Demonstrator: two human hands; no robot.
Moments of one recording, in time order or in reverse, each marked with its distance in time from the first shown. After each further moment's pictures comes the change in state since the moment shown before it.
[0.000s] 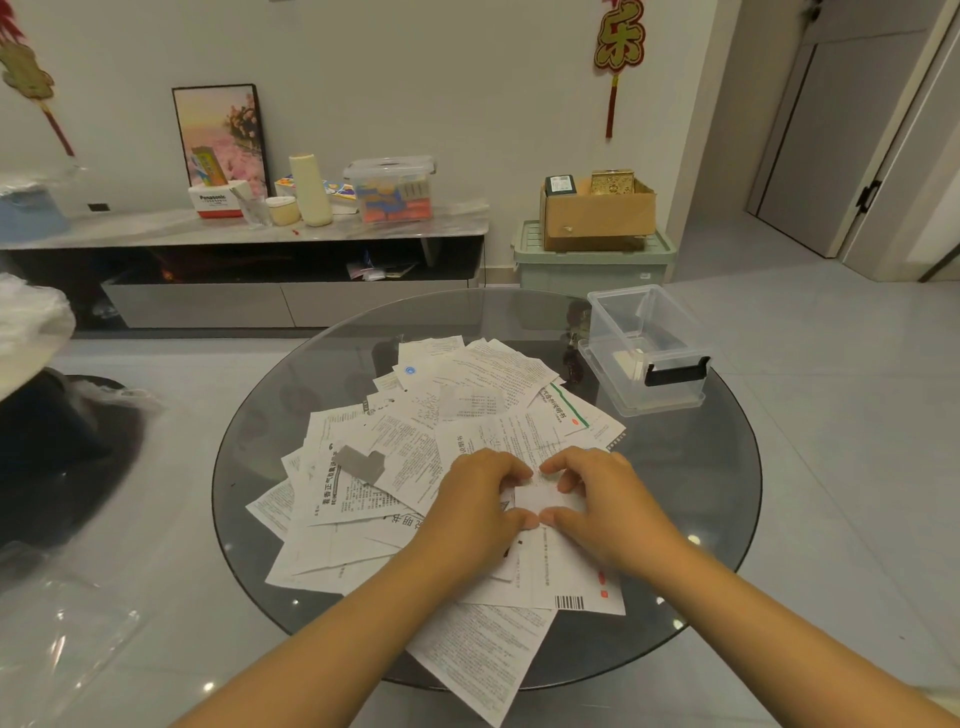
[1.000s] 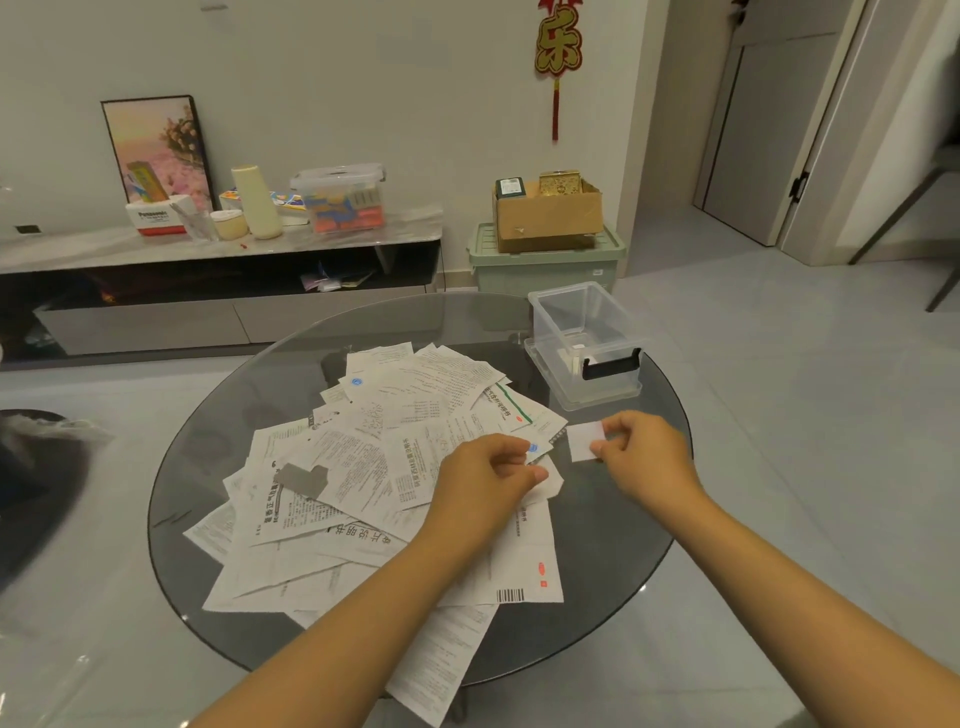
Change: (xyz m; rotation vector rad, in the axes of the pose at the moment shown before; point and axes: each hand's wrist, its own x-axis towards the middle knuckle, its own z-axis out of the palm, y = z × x) left_hand 0.018 0.046 0.027 -0.337 0.082 -0.094; right_hand 0.003 0.046 -0.051 0.214 0.312 0.354
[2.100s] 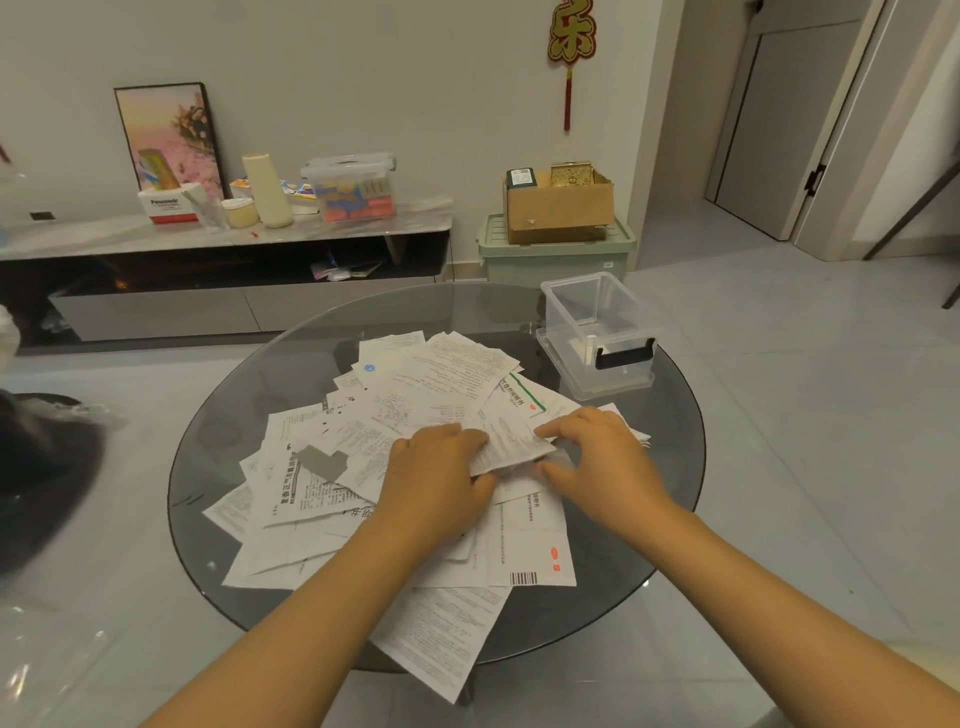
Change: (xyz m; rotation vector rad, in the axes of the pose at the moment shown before) left_hand -0.005 -0.017 -0.040 0.798 -0.024 0.168; right_hand -0.027 -0.018 0.025 -0.231 -0.106 -0.386
